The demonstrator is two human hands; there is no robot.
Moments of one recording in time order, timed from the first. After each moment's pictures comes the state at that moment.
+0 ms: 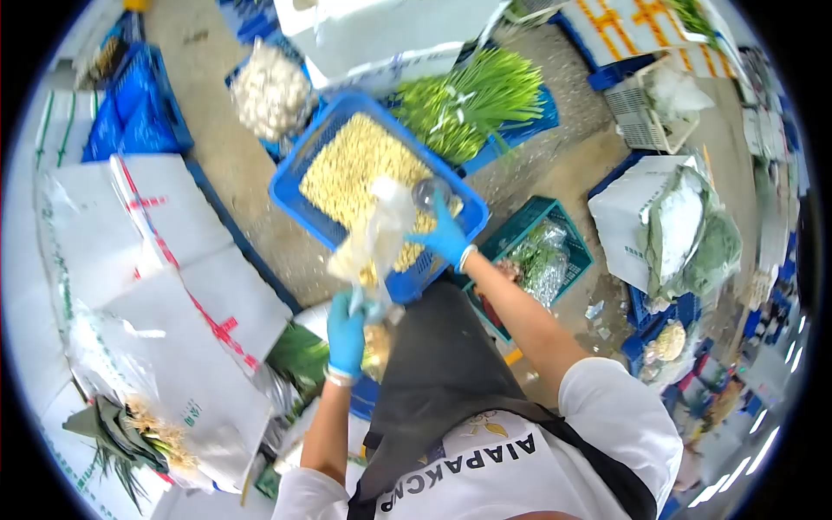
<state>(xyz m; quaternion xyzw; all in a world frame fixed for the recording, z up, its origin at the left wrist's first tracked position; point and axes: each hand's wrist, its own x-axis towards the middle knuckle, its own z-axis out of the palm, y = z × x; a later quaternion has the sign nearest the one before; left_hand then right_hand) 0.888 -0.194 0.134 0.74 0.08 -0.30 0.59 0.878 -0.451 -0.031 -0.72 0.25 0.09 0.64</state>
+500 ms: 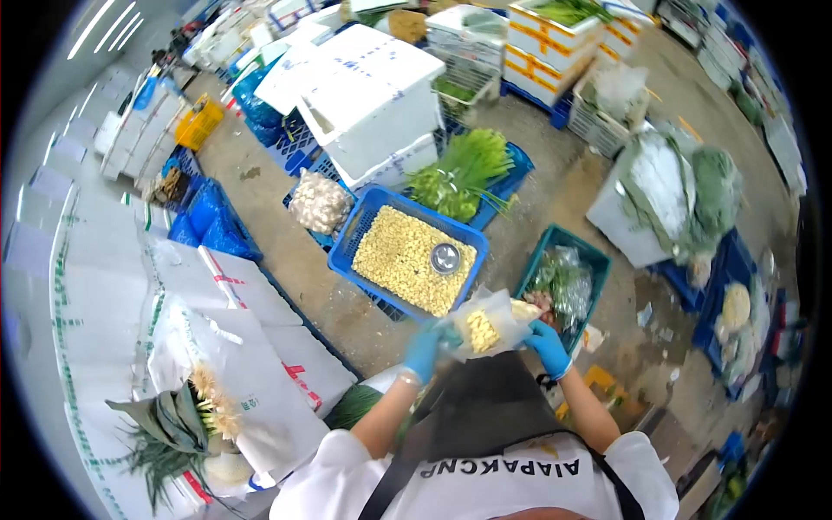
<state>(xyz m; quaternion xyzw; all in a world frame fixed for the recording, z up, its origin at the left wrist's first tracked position) 0.714 -0.183 0.224 0.60 0.01 -0.51 0.62 0.494 -0.372 0.199 -0.54 0.36 -0.07 0.76</state>
